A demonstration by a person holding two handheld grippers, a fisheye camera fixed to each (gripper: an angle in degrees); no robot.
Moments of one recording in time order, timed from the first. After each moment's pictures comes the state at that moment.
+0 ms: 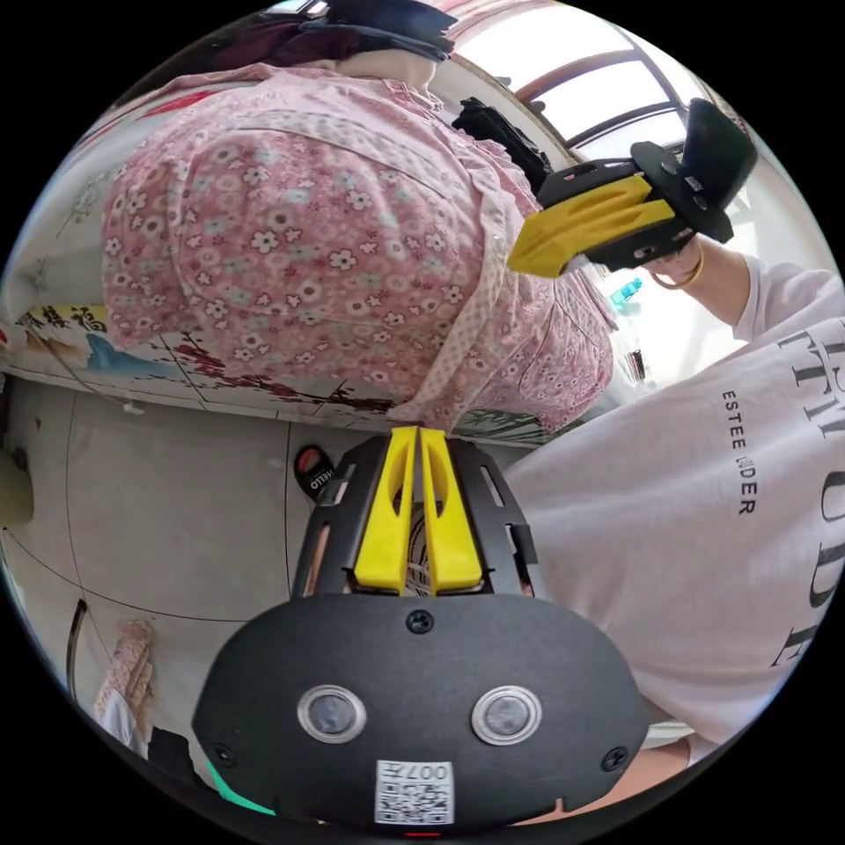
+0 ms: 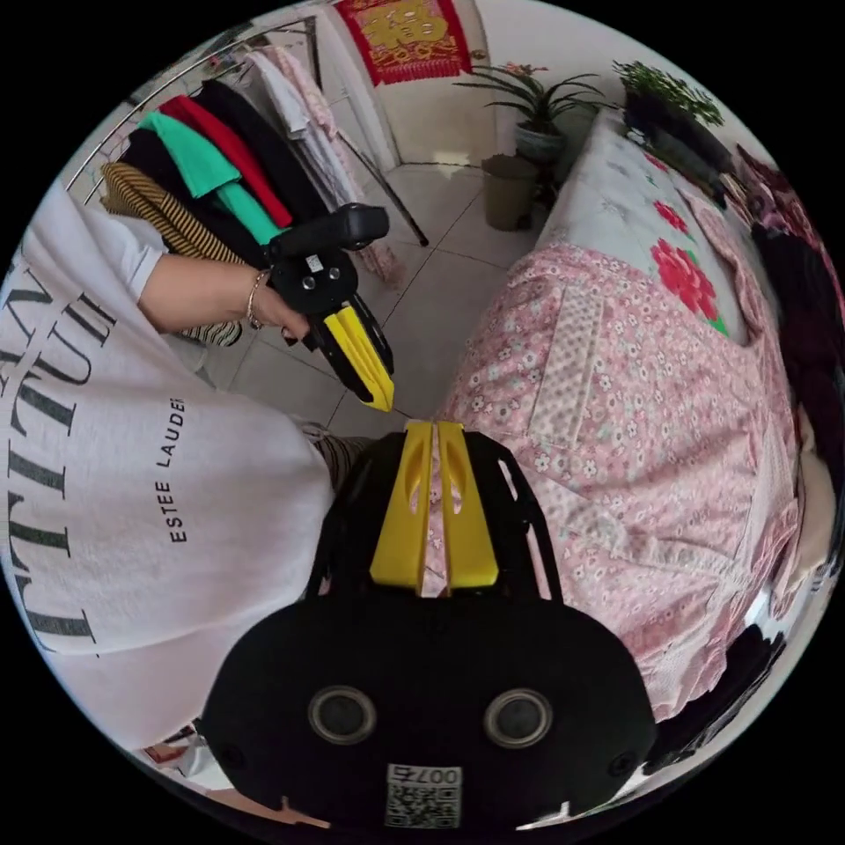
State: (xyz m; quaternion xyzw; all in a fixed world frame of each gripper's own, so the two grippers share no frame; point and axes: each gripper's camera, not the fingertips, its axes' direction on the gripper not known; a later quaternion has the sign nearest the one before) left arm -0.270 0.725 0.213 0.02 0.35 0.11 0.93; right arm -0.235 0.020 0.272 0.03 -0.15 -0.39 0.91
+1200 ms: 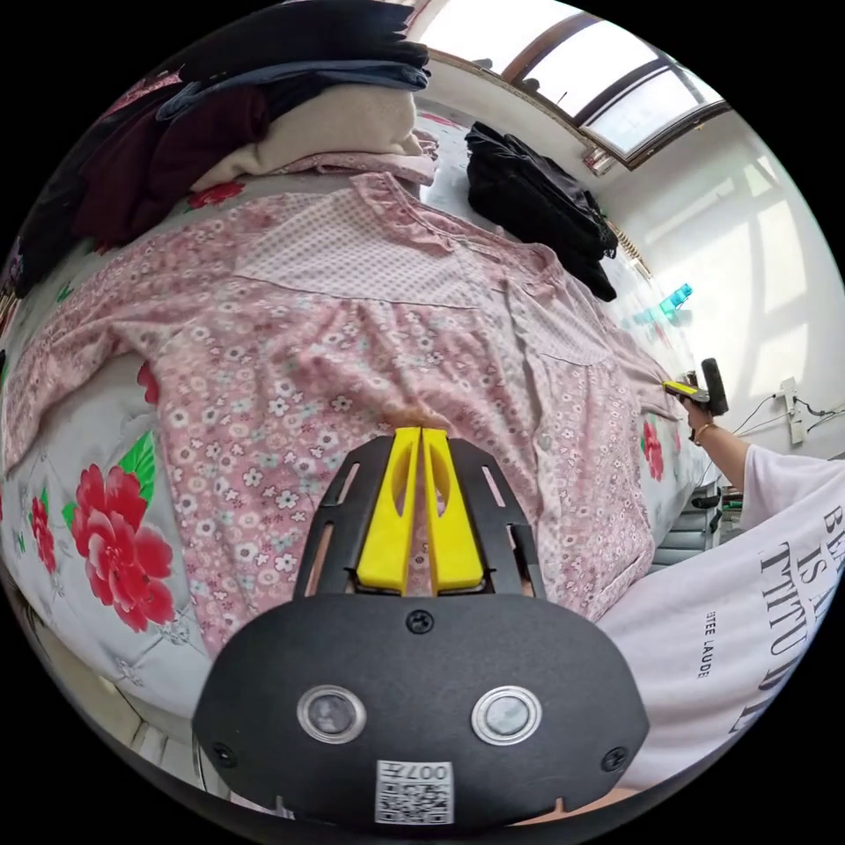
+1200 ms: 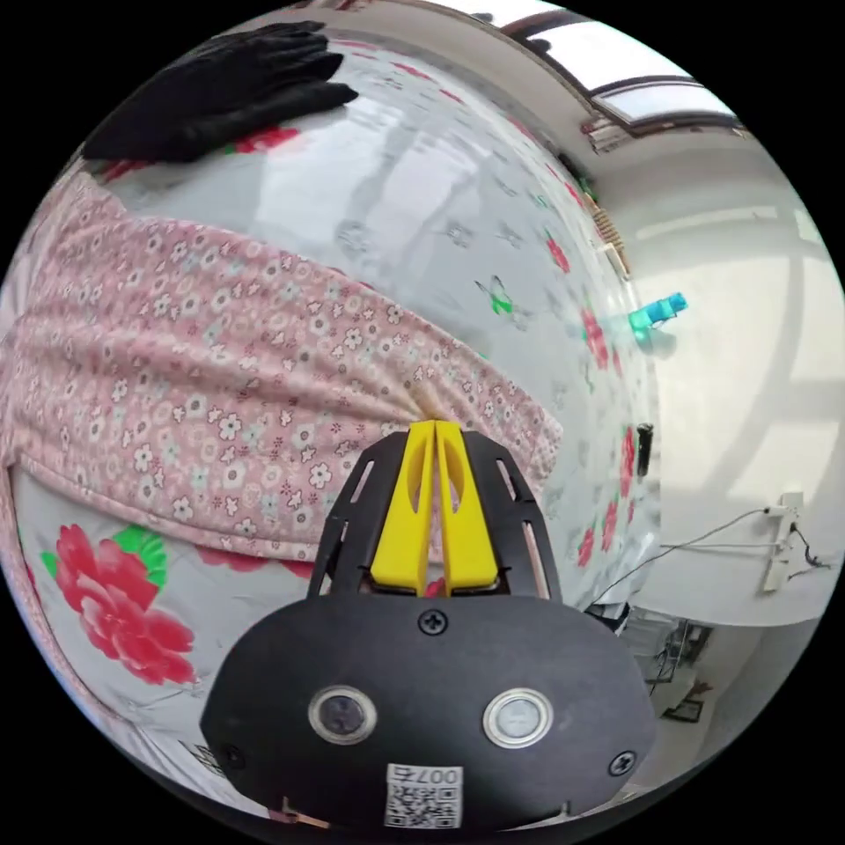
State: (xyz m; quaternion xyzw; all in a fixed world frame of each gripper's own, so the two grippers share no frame) left arm -0.123 0.282 0.292 0.03 0.24 0.17 0.95; right arm 0.294 0.334 0.340 -0.14 0.21 0.45 0.86
